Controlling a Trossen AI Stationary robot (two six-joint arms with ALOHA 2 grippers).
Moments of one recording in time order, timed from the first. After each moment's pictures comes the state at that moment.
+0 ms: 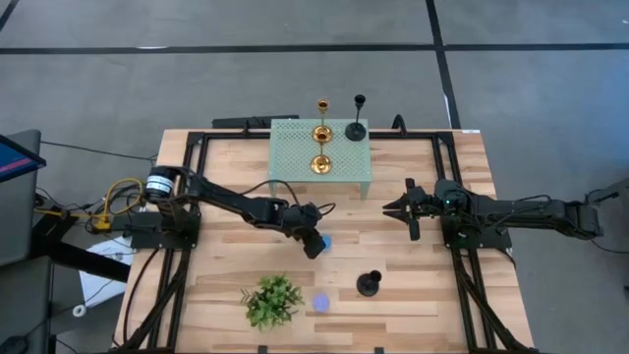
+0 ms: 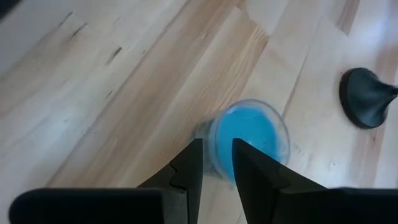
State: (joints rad) left arm -0.11 1.68 1.03 -0.08 -0.05 -0.64; right arm -0.24 0.51 0.01 0.22 -0.21 0.13
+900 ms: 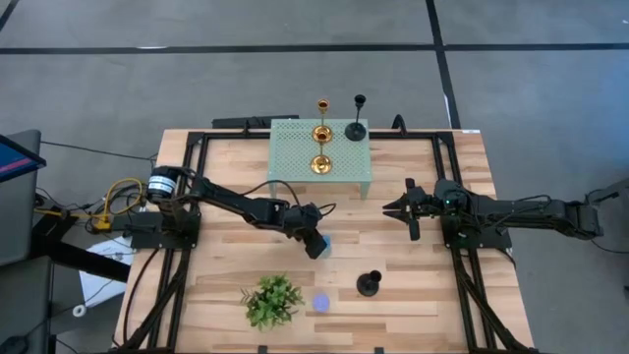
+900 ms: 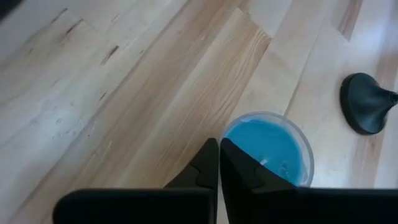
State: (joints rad) left arm -0.11 1.69 1.03 -0.06 -0.05 -0.66; right arm -0.24 0.51 0.01 0.21 -0.21 0.12
